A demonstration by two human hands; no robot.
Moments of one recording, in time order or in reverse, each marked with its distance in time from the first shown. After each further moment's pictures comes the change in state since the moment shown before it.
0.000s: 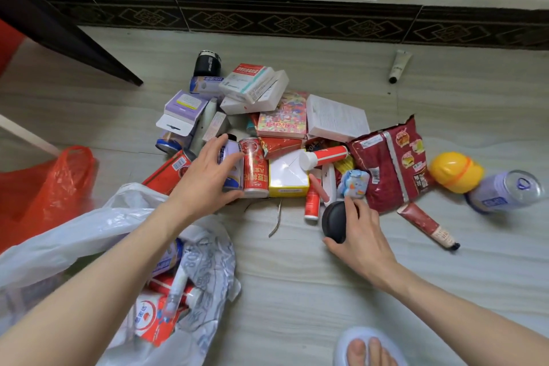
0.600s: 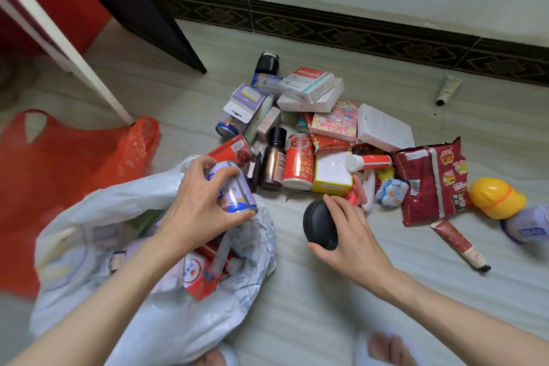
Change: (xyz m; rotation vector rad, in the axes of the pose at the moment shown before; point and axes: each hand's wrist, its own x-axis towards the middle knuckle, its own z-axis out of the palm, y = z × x) left_hand -0.128 -0.006 -0.043 -0.258 0.283 -0.294; right_hand -0.038 -0.083 -0.007 0.072 -0.010 -0.425
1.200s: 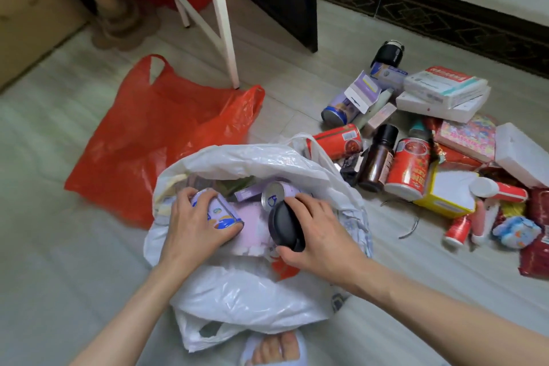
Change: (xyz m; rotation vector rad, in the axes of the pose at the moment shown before) left_hand -0.130 -0.131 -0.026 0.000 0.142 -0.651; right_hand 0.046 -0.168 0.087 -0.043 -0.285 -0.410
